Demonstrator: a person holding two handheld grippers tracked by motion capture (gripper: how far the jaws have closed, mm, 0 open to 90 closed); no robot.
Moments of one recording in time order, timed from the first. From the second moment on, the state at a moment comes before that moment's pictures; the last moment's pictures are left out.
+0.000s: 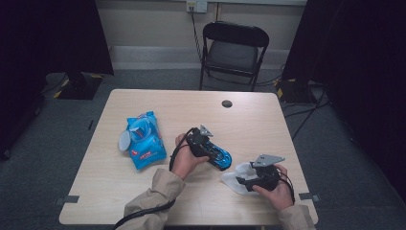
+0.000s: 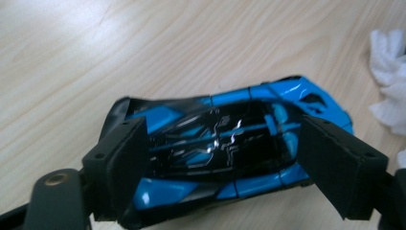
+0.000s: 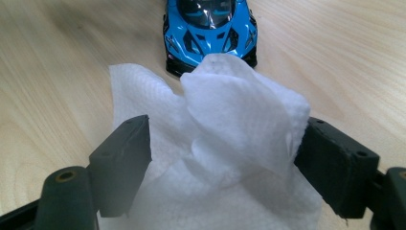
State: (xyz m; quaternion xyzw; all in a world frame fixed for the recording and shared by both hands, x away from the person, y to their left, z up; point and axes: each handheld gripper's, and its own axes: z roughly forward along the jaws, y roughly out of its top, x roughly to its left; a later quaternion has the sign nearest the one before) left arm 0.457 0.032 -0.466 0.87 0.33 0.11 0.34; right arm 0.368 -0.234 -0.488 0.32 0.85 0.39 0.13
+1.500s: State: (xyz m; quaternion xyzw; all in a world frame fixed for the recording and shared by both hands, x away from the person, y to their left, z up) left arm 0.465 0.014 -0.482 0.88 0.29 0.11 0.37; right arm 0.400 -0.244 -0.484 0.46 0.78 0.37 0.18
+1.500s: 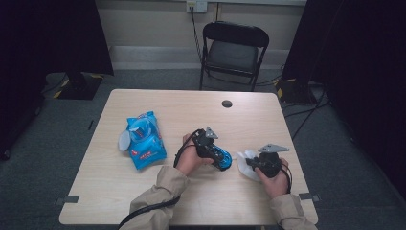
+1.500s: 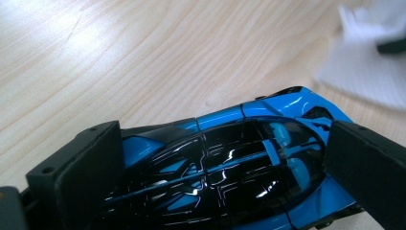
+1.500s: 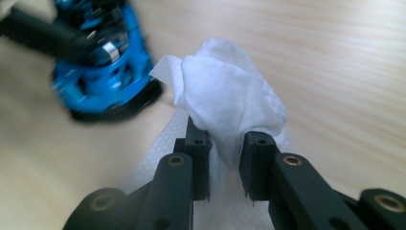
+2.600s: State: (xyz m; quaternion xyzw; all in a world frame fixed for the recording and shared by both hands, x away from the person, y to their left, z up) left arm 0.462 0.008 -0.483 0.88 0.29 0.12 0.36; right arm 0.390 -0.204 -0.498 0.40 0.82 0.41 0.07
